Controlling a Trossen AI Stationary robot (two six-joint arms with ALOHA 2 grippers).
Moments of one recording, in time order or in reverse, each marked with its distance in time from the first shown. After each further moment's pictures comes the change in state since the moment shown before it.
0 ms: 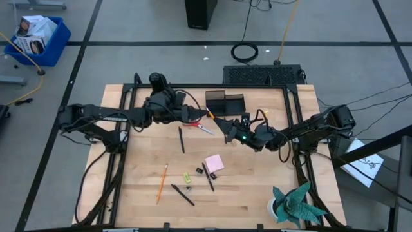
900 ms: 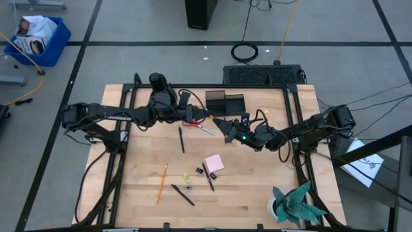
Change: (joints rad) left arm -0.001 0.064 0.057 -0.003 0.023 0.032; right arm -0.002 0.000 0.000 0.003 -0.024 -0.014
